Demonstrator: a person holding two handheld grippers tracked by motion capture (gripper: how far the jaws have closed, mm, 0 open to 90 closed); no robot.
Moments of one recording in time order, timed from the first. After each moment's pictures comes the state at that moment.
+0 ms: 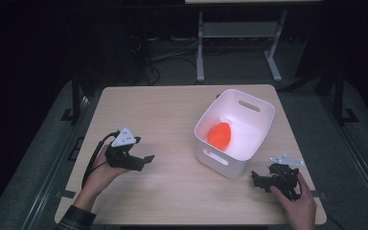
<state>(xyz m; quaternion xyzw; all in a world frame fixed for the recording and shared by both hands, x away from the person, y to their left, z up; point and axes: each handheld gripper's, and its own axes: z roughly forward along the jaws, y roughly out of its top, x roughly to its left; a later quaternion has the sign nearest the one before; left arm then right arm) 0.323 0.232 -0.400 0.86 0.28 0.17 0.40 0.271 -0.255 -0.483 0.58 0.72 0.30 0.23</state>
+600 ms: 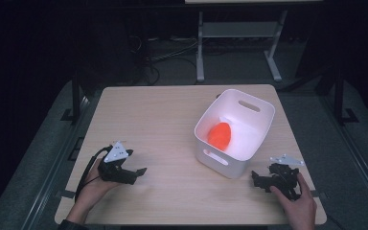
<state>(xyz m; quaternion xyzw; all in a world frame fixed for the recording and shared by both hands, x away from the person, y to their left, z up) 0.298 0.255 -0.432 0.86 0.29 0.17 0.39 0.271 -0.255 -0.483 0.58 0.72 0.30 0.23</state>
